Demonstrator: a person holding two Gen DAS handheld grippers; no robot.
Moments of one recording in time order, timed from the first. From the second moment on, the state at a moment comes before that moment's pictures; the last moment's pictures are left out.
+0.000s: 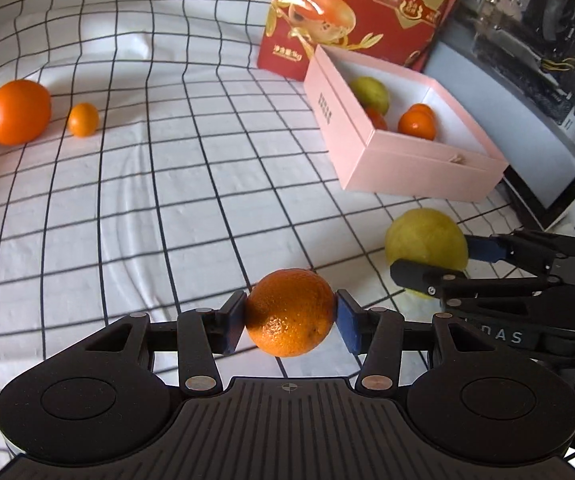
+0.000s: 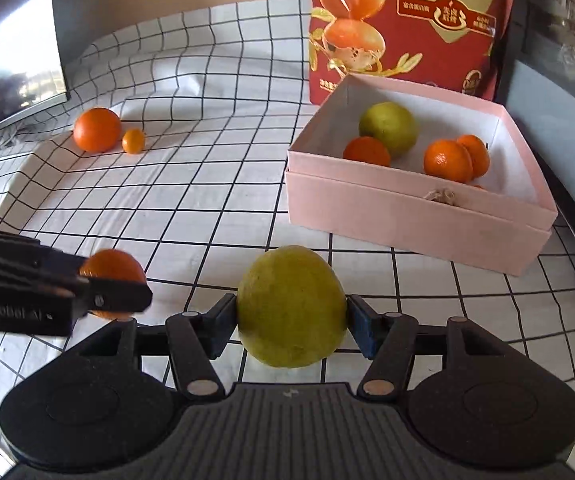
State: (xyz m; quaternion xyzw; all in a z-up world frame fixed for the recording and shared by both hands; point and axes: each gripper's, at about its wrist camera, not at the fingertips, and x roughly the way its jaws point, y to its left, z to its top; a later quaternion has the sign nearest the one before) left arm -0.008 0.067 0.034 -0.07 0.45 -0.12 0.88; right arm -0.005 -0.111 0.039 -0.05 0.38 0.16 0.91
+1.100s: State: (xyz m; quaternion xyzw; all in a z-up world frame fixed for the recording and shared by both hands) left arm -0.020 0.034 0.024 0.01 0.43 -0.08 0.90; right arm -0.019 -0.122 0.014 -0.11 0.36 0.22 0.90
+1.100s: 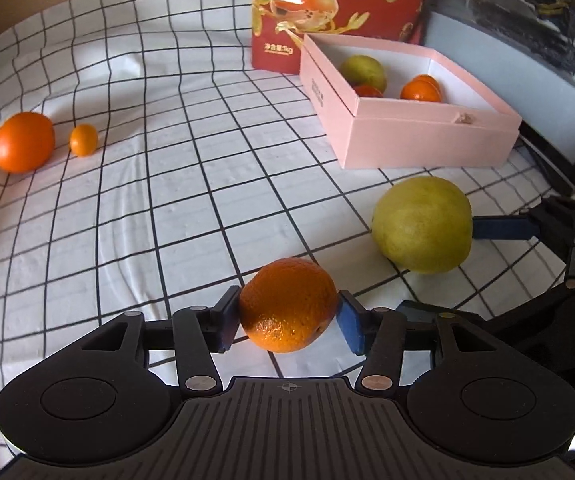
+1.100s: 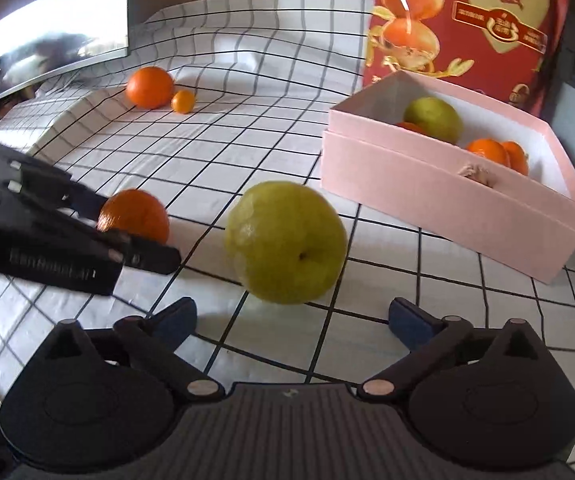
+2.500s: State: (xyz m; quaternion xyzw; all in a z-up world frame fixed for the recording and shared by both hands) left arm -0.029 0.072 0.050 -0.10 0.41 -0.09 0.90; right arm -0.043 -0.150 0.034 -0.09 0.37 0.15 0.91
